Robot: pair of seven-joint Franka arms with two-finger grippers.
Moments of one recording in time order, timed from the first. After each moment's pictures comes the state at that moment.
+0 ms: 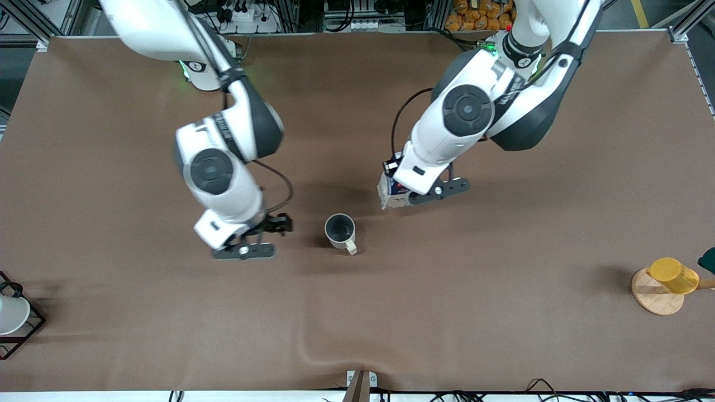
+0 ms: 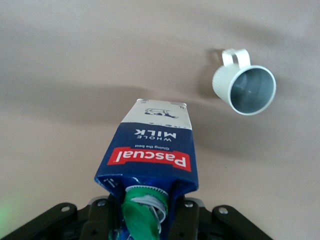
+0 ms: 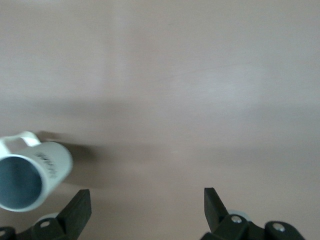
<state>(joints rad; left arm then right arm) -0.38 0.45 -0.32 -1.42 -0.10 1.79 -0.91 0.41 0.53 -0.02 -1.40 -0.04 1.92 0.33</state>
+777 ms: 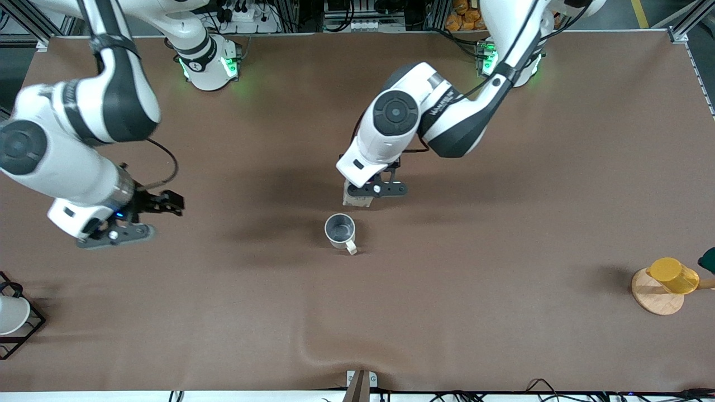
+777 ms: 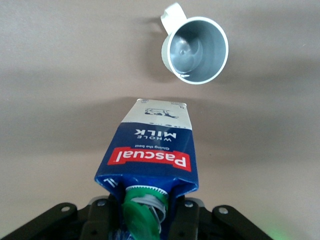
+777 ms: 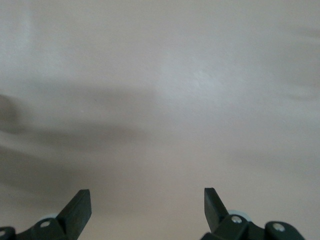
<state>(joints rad) -0.58 0.58 -0.23 -1.34 -0.09 1.88 -0.79 0.14 0.22 -0.02 -1.65 -0.04 1.83 -0.04</state>
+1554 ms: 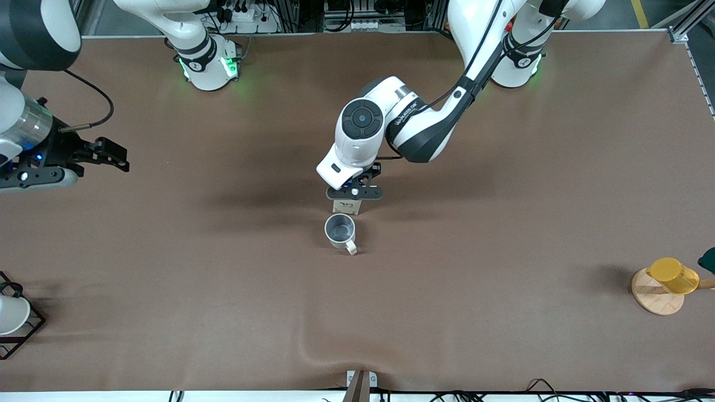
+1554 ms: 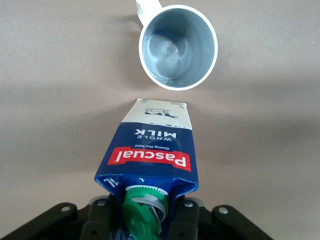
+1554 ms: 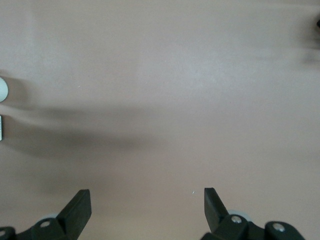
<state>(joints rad) -0.70 0.67 -0.14 -1.34 -0.09 2.00 -0.79 0.04 0.00 -0.02 -1.72 0.02 1.67 -0.08</state>
